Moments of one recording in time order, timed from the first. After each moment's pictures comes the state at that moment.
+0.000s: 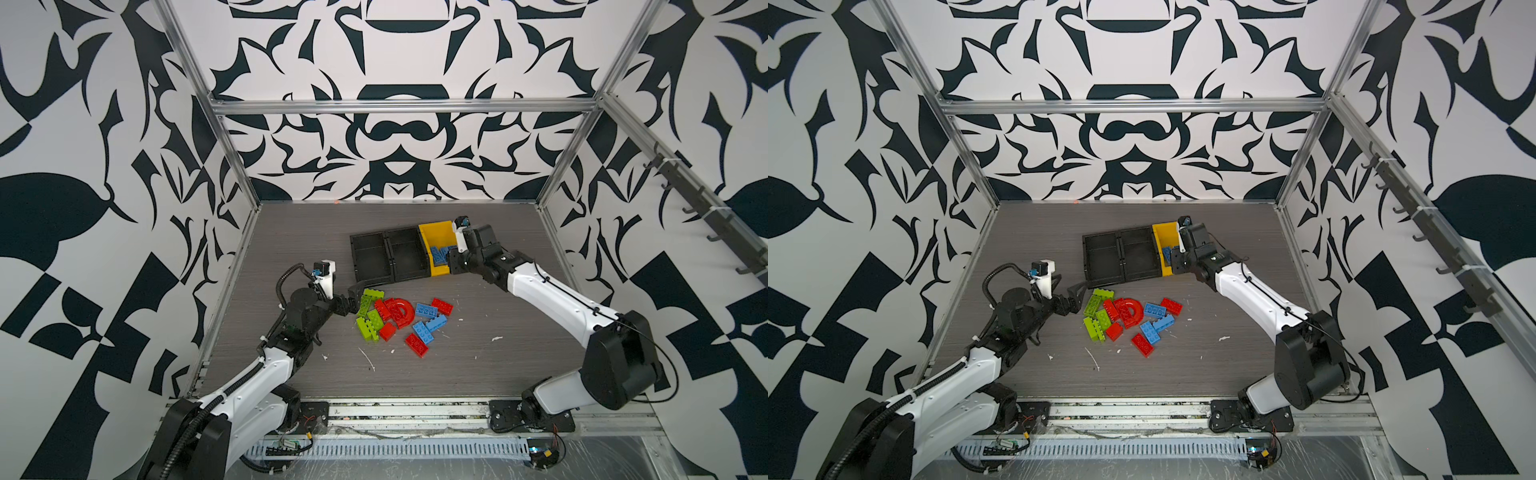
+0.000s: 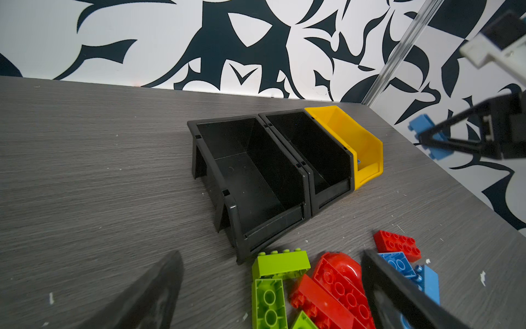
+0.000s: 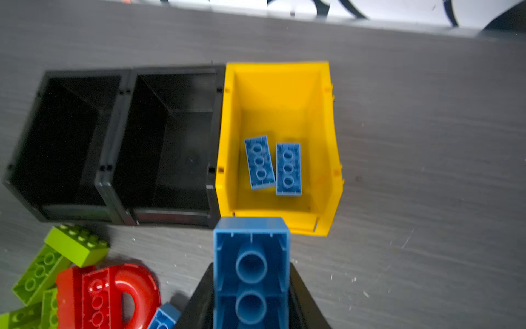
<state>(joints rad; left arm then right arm) -0.40 0.97 0.28 0.46 0.13 -0.26 0.42 1.50 1.16 -0.42 0.05 0.21</state>
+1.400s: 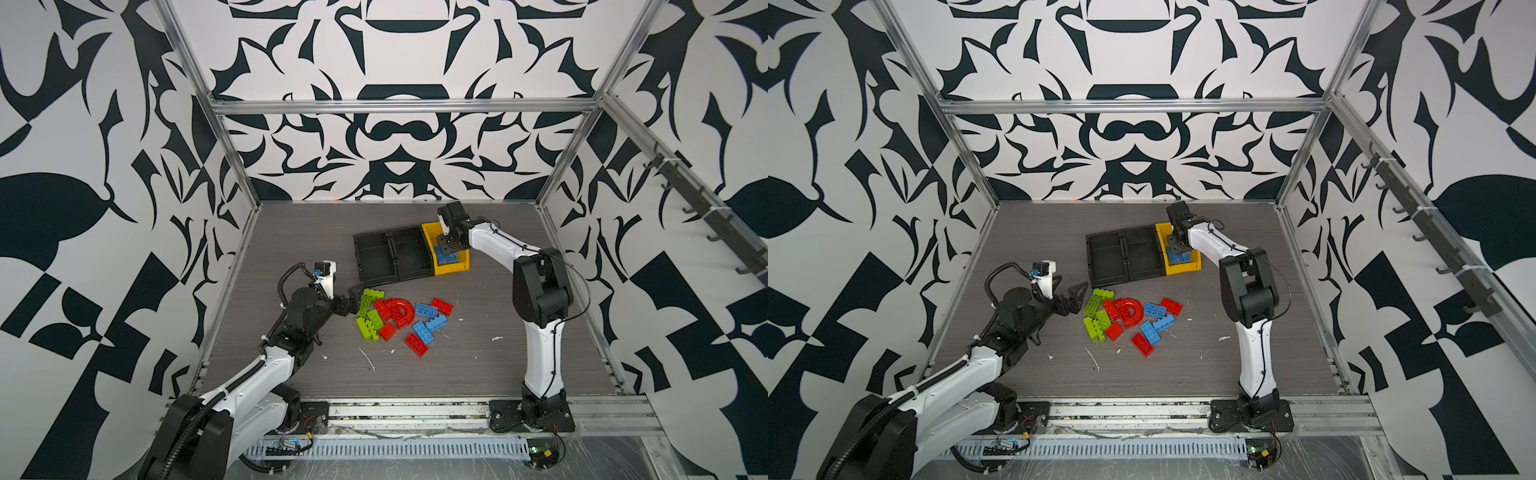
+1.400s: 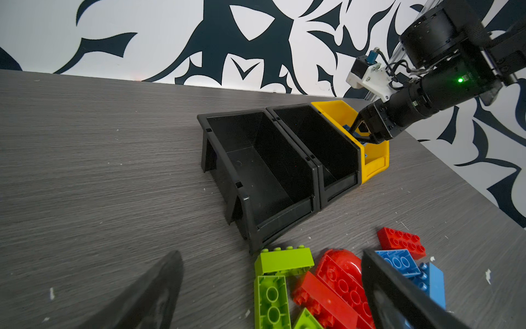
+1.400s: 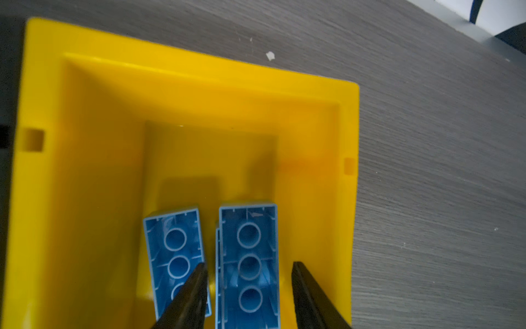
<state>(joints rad) -0.40 0.99 0.28 0.46 0.13 -0.26 0.35 2.11 1.67 -0.62 0.21 0.00</state>
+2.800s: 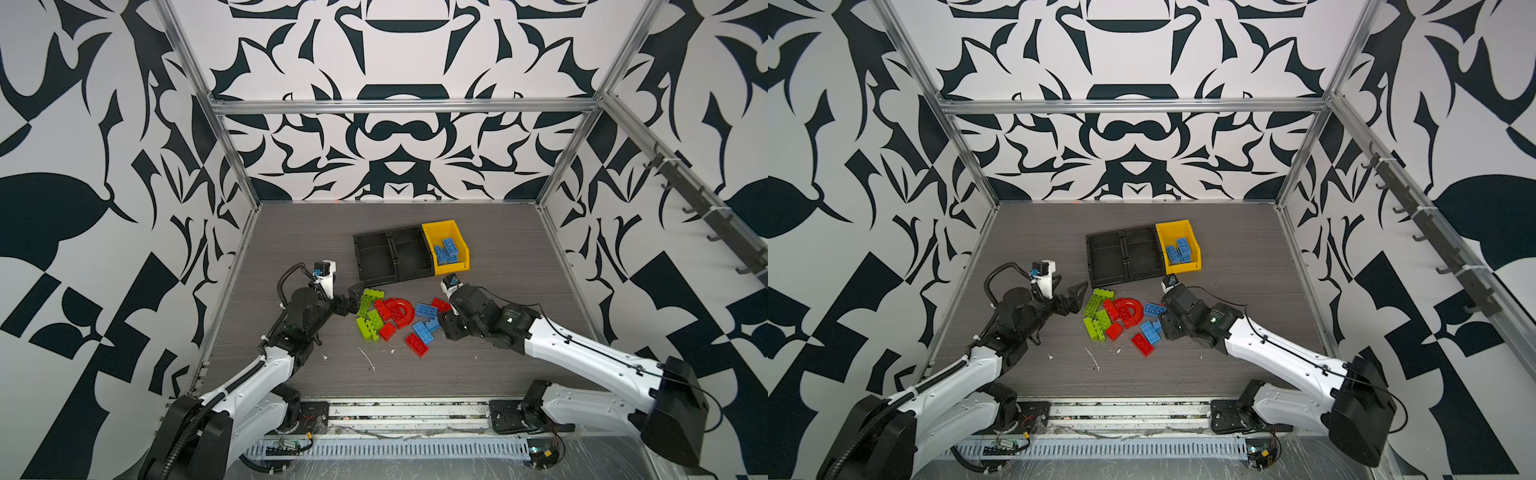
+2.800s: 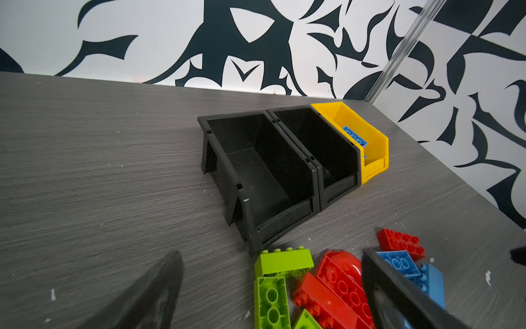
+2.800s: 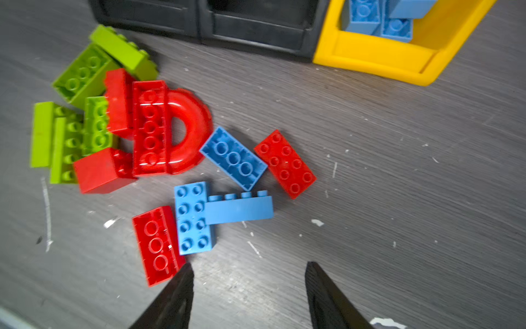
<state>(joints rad) -0.40 1.00 0.28 0.46 0.12 -0.26 0.79 1.17 0.78 -0.62 0.18 0.39</state>
